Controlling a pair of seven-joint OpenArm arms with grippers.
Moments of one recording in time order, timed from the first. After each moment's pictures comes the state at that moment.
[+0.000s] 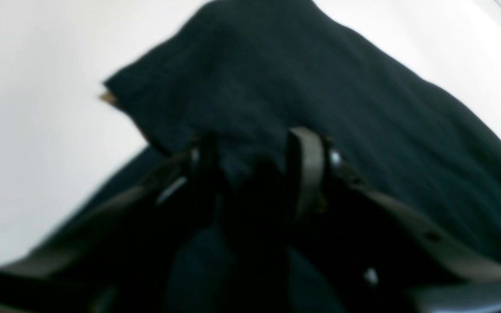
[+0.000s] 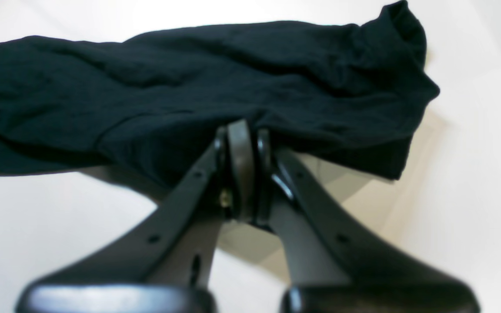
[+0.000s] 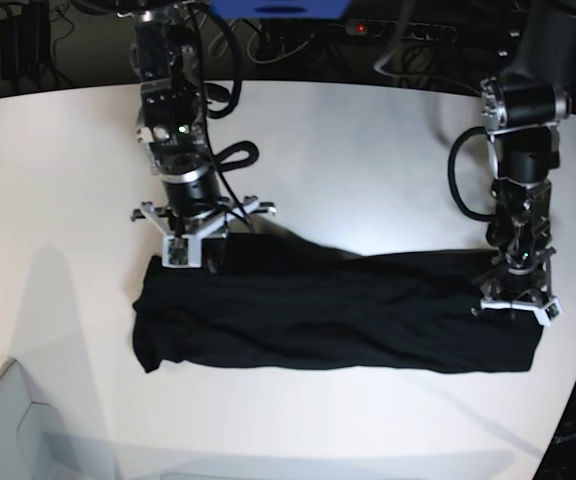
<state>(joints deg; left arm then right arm) -27.9 -16.4 -8.9 31.8 -28.1 0.3 -1.3 -10.7 -5.5 -5.9 98.1 0.0 0.0 -17.5</state>
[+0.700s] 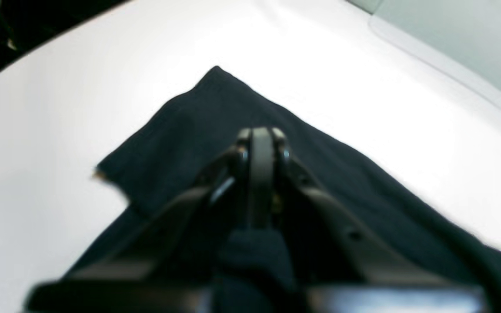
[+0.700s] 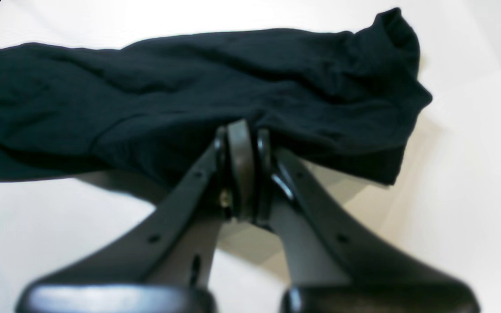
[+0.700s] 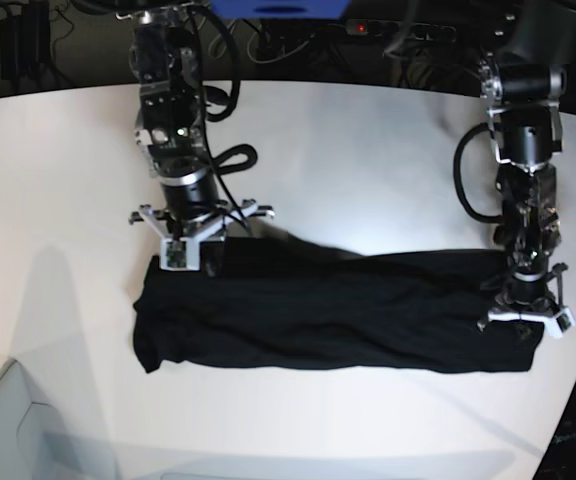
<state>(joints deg) -20.9 -16.5 -9.5 50.0 -28.4 0.6 1.9 -10.3 -5.5 -5.7 98.1 0.0 0.0 -17.5</state>
